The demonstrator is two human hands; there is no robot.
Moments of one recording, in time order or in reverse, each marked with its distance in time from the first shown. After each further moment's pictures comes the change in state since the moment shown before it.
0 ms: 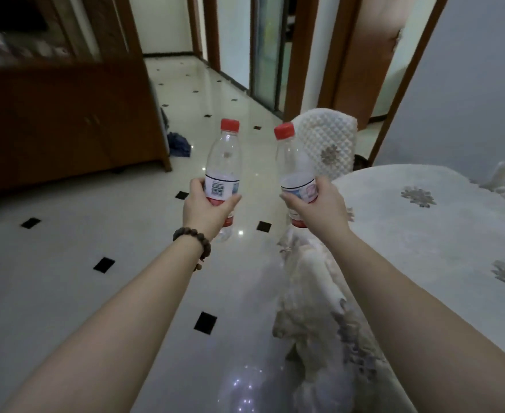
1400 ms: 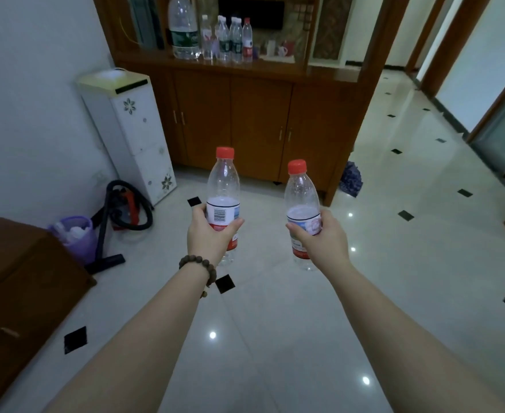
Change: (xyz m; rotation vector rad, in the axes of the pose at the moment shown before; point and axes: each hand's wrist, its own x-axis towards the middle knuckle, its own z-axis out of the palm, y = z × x) left_hand 0.377 -0.240 -0.367 0.032 0.715 -0.328; right_hand 0.267 -0.227 0.605 0.115 -0.593 -0.225
